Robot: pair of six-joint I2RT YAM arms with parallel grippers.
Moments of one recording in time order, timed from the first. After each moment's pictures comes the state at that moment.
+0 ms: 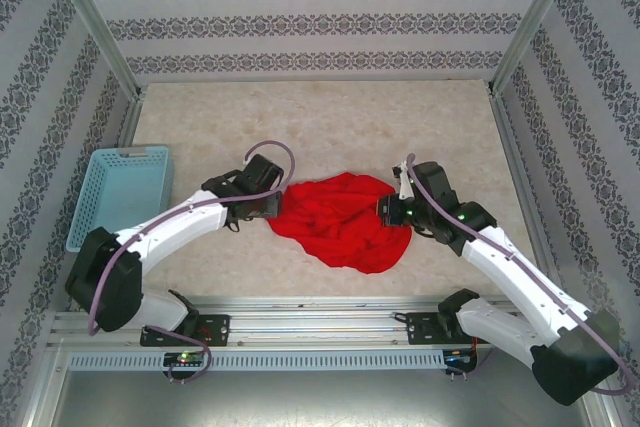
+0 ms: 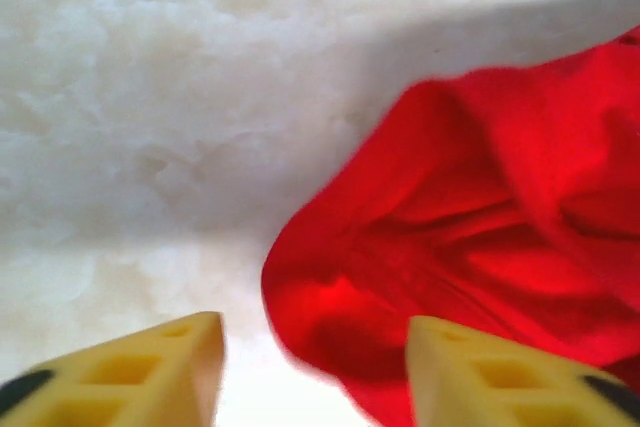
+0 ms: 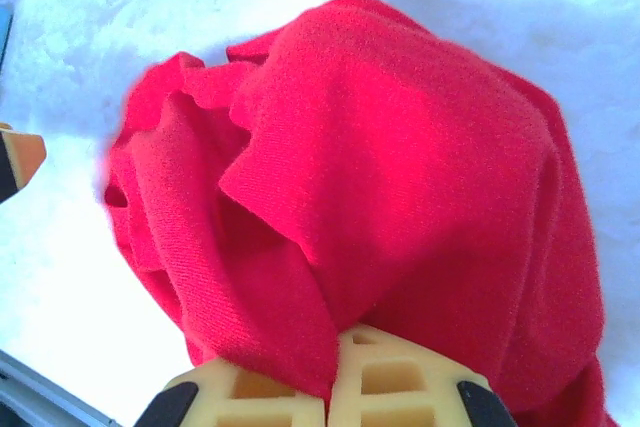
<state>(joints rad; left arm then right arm) -0.62 1.42 0.97 -0.66 -0.22 -0.52 0.47 0.98 0.75 -0.61 -0.21 0.50</state>
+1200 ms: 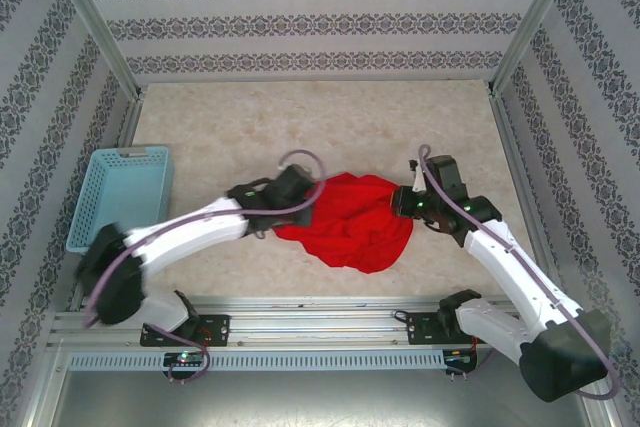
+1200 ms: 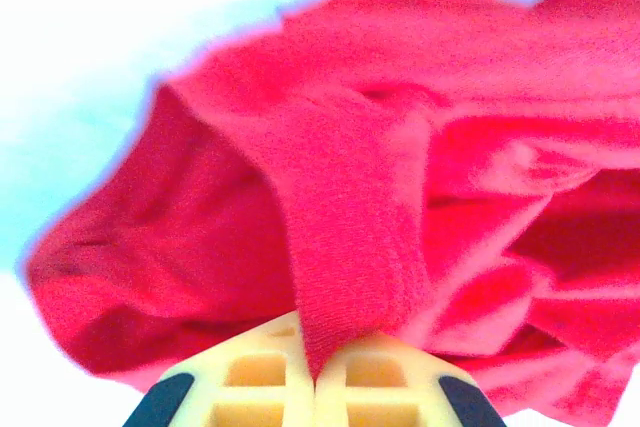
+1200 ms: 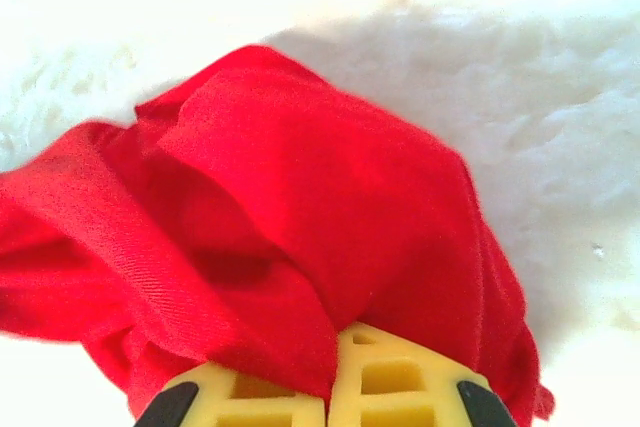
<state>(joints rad) -0.80 1.34 1.00 -0.55 -0.15 -0.64 0.28 1.00 0.77 -0.64 -0.22 0.48</state>
